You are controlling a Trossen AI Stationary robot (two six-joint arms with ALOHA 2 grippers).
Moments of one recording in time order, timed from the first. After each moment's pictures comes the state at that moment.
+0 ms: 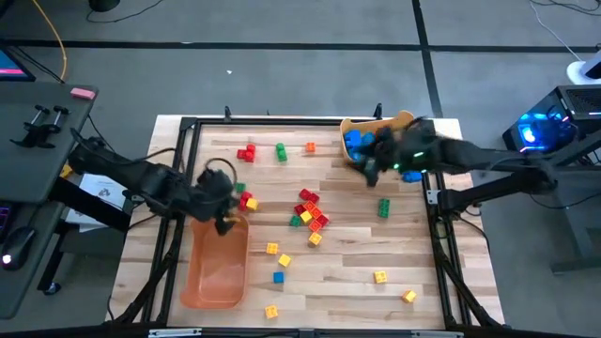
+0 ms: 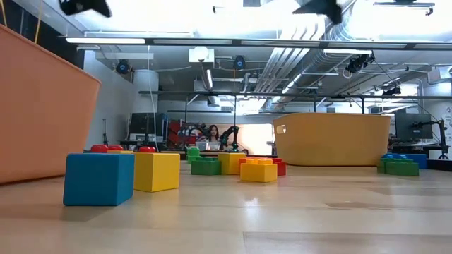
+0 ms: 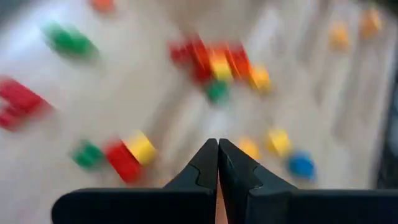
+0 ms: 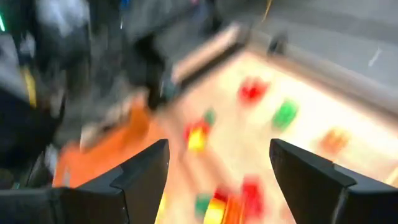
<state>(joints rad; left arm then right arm) -0.41 1.10 1.15 -1.04 -0.49 -0.83 -0.05 1.06 1.10 -0.44 0.16 0.53</state>
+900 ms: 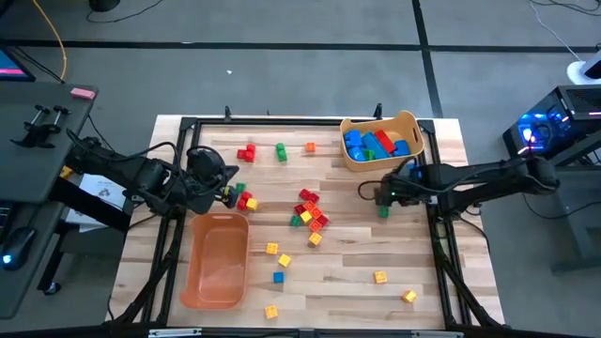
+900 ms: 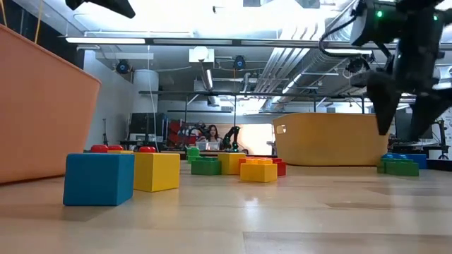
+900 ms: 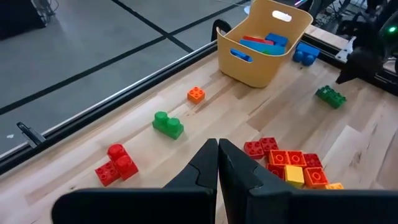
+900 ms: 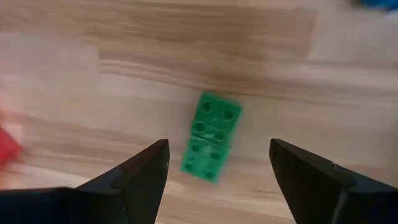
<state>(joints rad) -0.38 1.06 1.14 -1.03 -0.91 -0.89 -0.04 1.02 0.61 -0.93 0.11 1.42</state>
